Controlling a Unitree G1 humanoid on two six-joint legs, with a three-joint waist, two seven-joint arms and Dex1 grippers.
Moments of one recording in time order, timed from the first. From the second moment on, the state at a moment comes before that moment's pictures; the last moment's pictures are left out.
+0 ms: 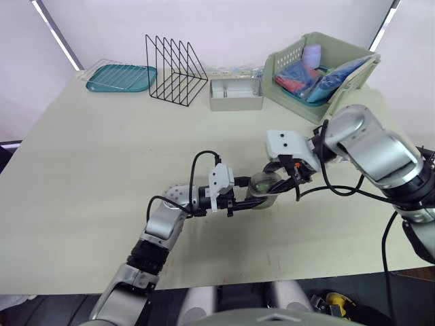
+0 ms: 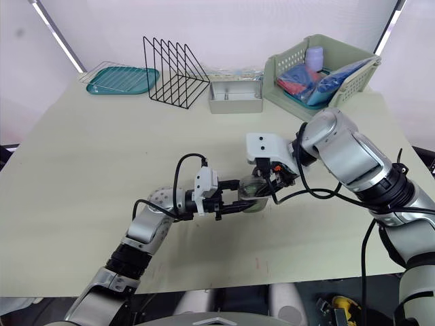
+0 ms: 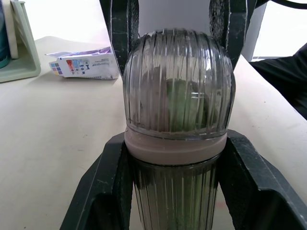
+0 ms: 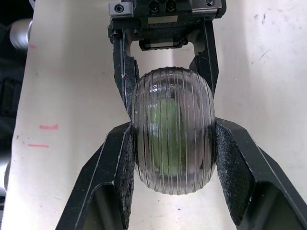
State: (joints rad) left arm -0.34 0.33 -0.26 0.09 -0.28 0.04 -1.08; right arm -0.96 -0.75 0.56 -0.24 0.12 0.88 1.43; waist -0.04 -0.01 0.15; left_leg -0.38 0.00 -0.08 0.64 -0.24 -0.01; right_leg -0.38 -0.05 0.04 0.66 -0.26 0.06
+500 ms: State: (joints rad) left arm -0.34 0.34 -0.25 0.09 -0.28 0.04 -1.08; right arm -0.96 -0.73 0.56 -0.22 0.09 0.84 1.43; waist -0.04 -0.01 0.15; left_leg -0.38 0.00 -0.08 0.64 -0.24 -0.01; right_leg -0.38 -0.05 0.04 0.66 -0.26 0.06
